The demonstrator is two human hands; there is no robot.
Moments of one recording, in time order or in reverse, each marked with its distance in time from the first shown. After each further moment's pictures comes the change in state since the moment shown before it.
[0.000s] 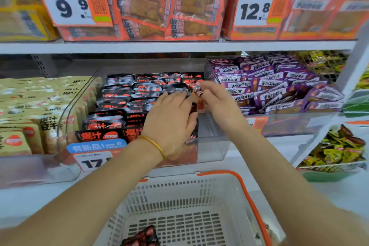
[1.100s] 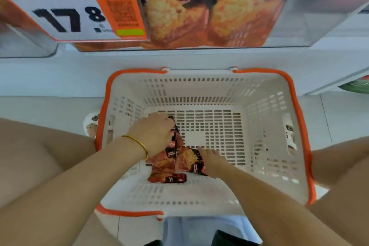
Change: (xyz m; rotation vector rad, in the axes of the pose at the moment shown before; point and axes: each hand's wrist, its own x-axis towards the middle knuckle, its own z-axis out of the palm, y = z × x) left_hand -0.211 -0.051 0.178 -0.171 -0.997 -0.162; right_hand -0.278 0.355 0.113 -1.016 -1.204 0.619
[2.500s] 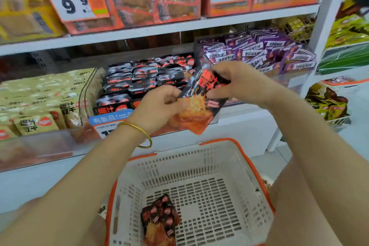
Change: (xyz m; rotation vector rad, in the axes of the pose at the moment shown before) left_hand -0.115 0.110 -0.221 -0.818 0.695 0.368; right_hand -0.389 -0.014 -0.304 0.486 1.017 -0.537
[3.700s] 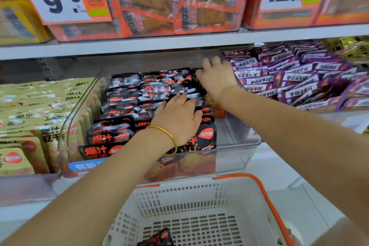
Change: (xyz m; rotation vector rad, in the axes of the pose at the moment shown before) left_hand 0.116 -0.040 -0.006 0.873 -0.173 -0.147; right_hand 0.222 0.066 0.050 -1.288 0.138 -0.050
